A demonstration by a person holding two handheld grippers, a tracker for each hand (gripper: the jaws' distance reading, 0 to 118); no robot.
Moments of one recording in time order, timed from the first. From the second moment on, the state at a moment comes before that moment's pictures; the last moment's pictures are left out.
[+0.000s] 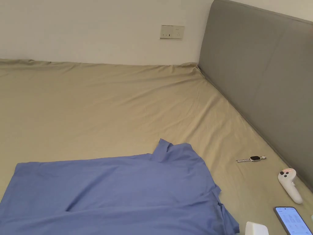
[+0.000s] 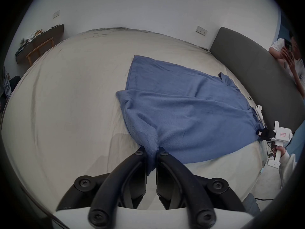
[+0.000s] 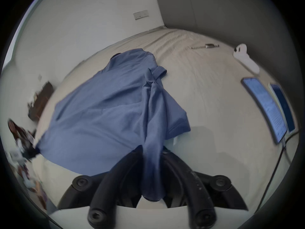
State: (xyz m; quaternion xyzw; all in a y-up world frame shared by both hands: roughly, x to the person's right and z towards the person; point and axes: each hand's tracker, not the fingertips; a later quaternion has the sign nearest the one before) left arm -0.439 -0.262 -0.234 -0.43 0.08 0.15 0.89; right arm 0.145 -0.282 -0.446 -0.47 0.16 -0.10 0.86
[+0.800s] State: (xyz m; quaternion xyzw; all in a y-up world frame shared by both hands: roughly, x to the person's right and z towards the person) left arm -0.414 -0.235 -0.096 -0.47 0.09 0.19 0.86; right arm 0.185 -0.225 -0.351 -0.54 0.22 0.03 0.81
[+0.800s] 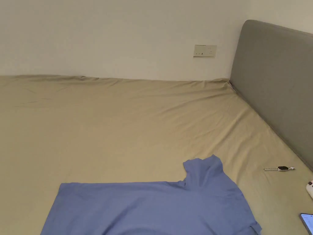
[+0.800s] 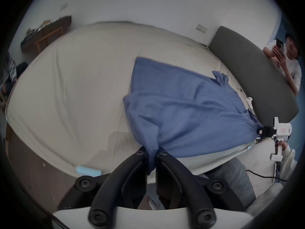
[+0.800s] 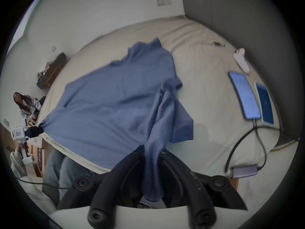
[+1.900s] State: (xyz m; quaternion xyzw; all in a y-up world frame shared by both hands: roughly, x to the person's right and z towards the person) left arm -0.490 -0.159 -0.268 -0.34 0.08 0.19 0.92; right arm 0.150 -0.101 -0.348 -0.29 0.22 -0.16 0.92
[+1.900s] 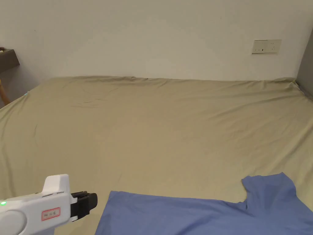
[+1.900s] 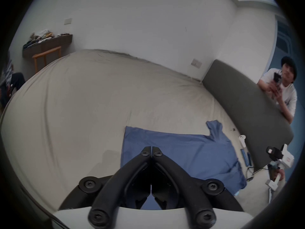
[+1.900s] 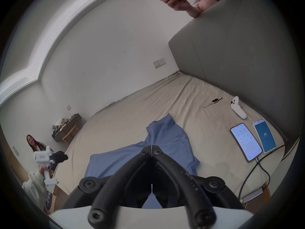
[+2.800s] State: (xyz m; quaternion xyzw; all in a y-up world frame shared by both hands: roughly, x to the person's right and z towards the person) left arm -0.530 -0.279 -0.403 -0.46 0.07 0.10 0.88; right arm 0.116 -0.210 -0.528 -0.41 0.18 -0.06 0.89
